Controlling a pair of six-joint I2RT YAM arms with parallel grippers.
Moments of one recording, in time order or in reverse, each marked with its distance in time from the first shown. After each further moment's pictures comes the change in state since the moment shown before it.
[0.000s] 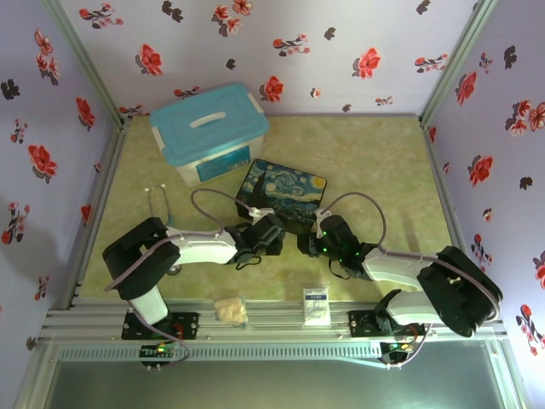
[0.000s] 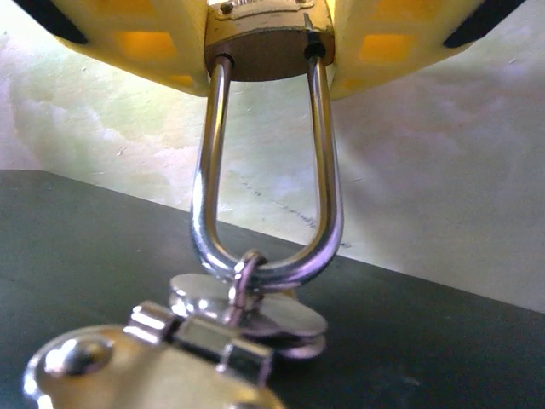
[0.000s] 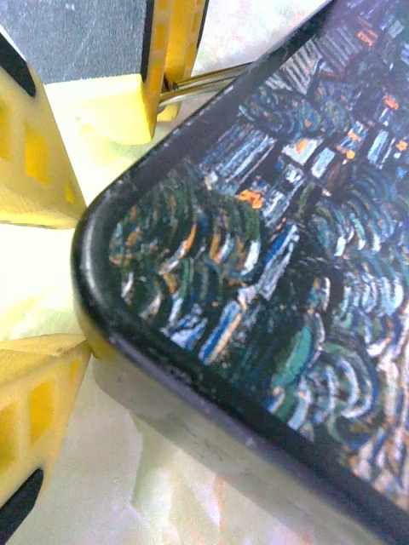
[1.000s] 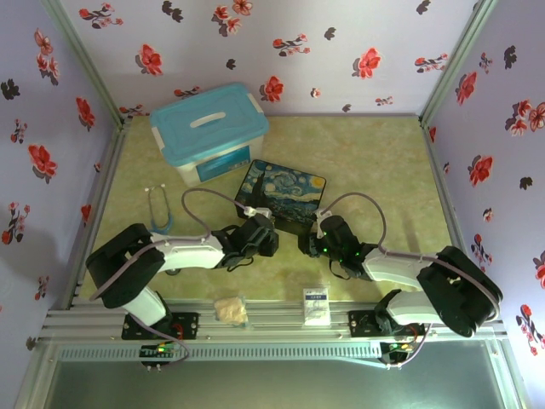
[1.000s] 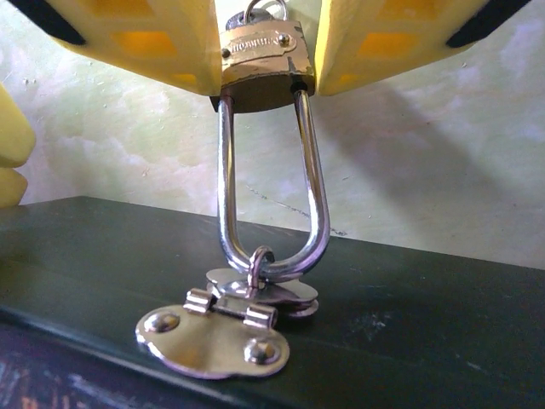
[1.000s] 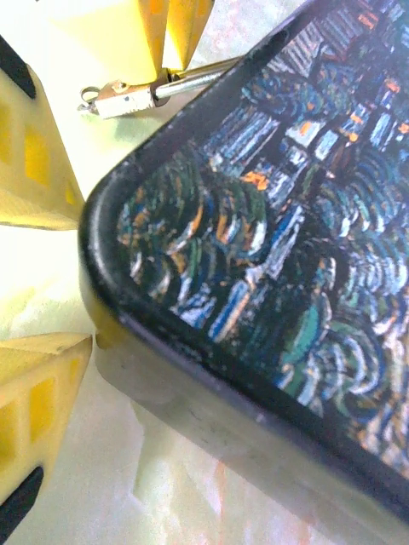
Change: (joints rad) left arm 0.037 -0.097 -0.116 0.131 0.055 0.124; right arm 0.000 0.000 -0.004 0.000 0.011 -0.007
